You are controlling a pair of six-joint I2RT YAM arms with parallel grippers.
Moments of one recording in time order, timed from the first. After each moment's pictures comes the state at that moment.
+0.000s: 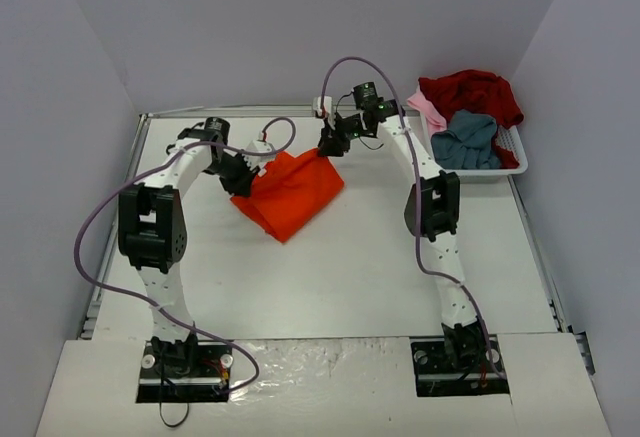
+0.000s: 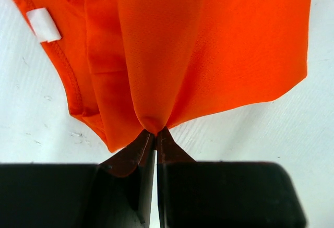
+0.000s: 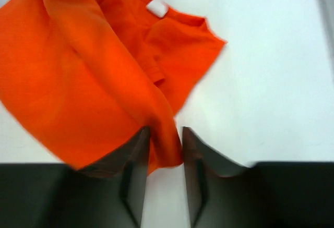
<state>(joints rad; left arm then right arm) -0.14 1.97 1.63 -0.92 0.55 0.86 0.35 2.54 2.46 -0.90 -0.88 -0.90</state>
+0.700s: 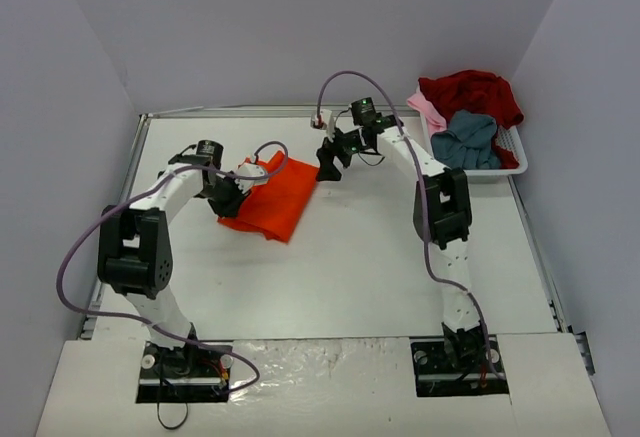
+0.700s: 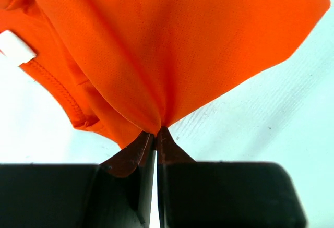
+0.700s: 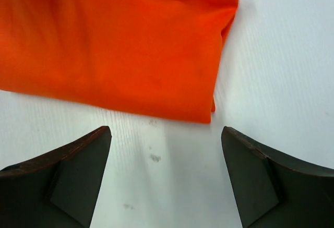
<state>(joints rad) -0.13 1.77 1.29 -0.80 0.39 0.82 0.38 2.39 2.09 -0.66 -0.81 -0.66</state>
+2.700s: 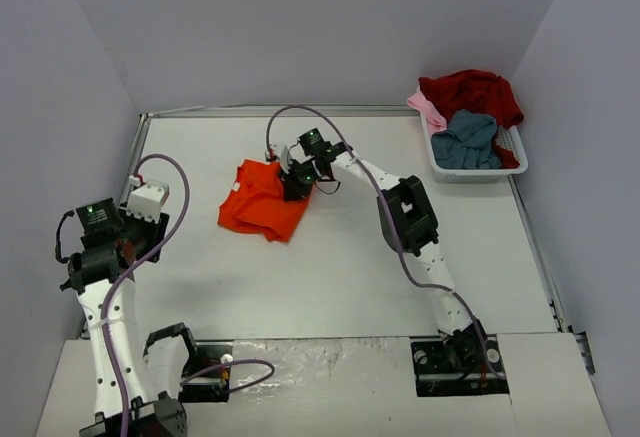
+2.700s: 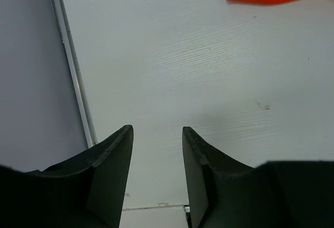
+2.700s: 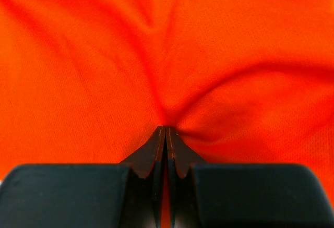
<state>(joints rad) 0.37 0.80 0.94 -0.95 0.27 0.57 0.61 2.53 2.13 -0.57 -0.63 -0.49</state>
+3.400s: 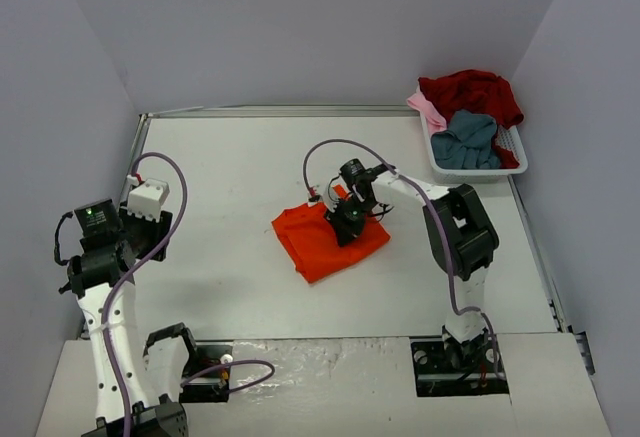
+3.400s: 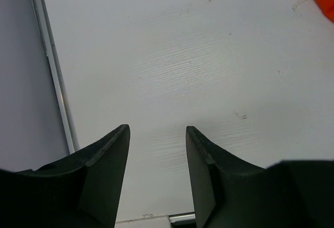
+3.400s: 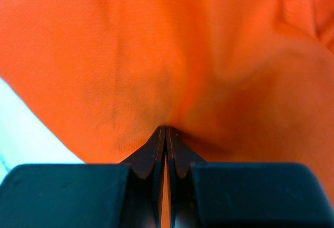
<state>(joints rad) 0.37 0.78 0.95 -0.94 0.34 0.50 0.53 1.99 1.34 -0.70 -0.54 -0.56</state>
